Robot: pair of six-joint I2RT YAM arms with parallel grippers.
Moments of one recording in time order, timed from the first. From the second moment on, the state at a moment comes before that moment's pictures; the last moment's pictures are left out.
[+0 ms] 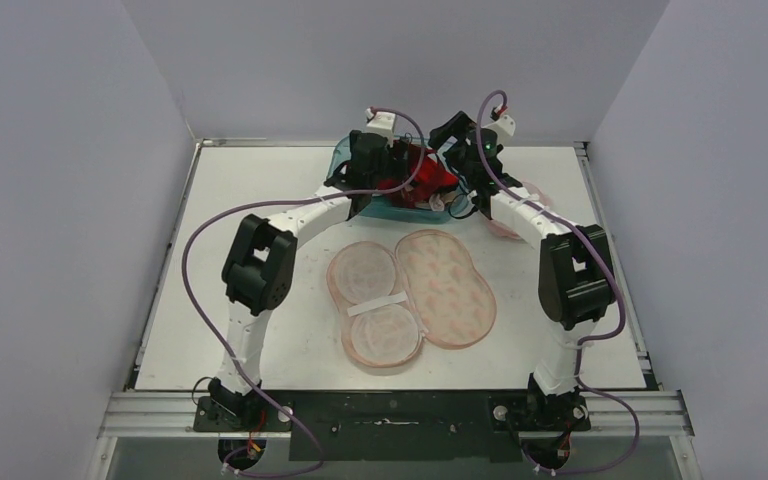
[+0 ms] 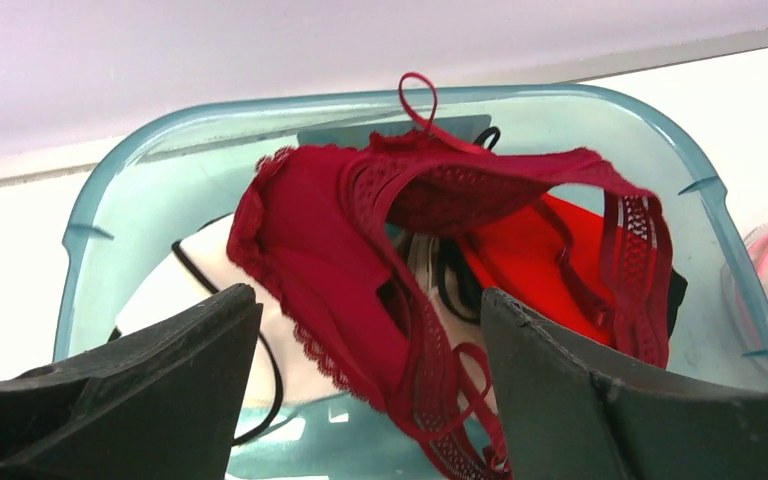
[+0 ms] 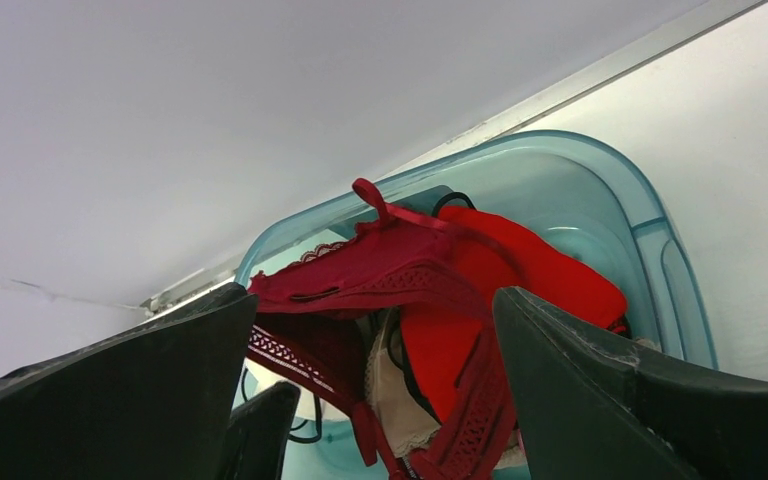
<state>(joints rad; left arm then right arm) -0.57 2.14 1.69 0.15 -0.28 -0.17 0.31 1.90 1.42 0.22 0.20 0.78</state>
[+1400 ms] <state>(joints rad) -0.58 2.15 1.59 0.36 -0.31 0.22 0.26 2.09 1.54 0.21 -0.07 1.05</state>
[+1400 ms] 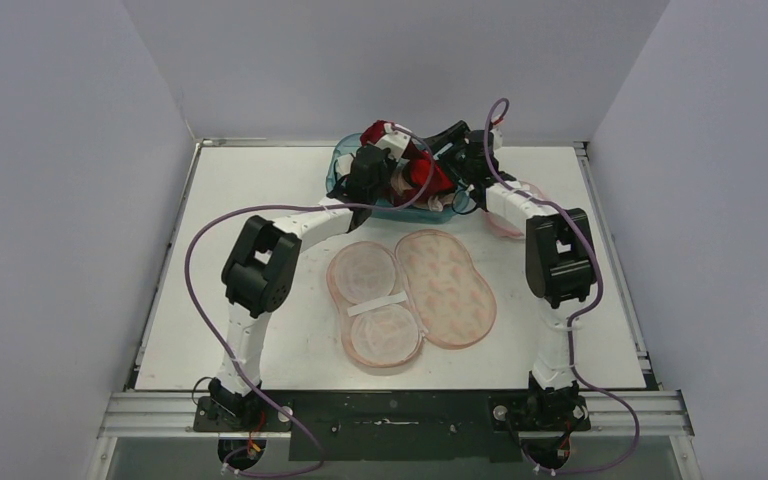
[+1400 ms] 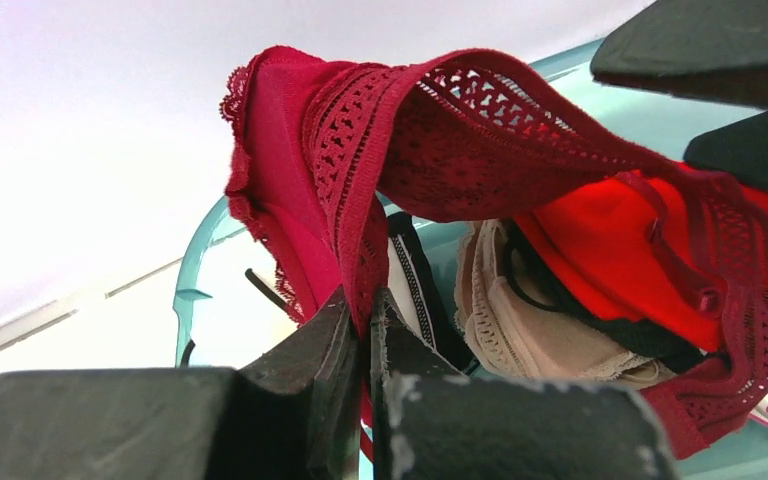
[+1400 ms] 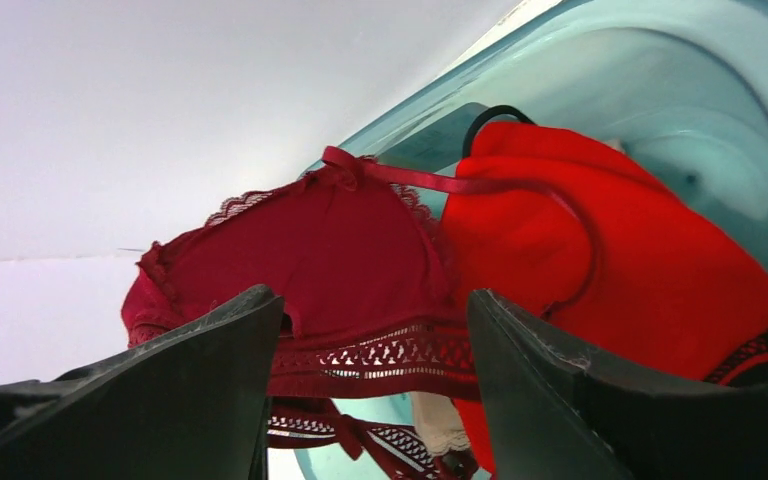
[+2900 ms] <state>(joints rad) -0.66 2.03 1.54 0.20 -0.42 0.62 0.22 2.01 1.53 0.15 0.05 0.83</state>
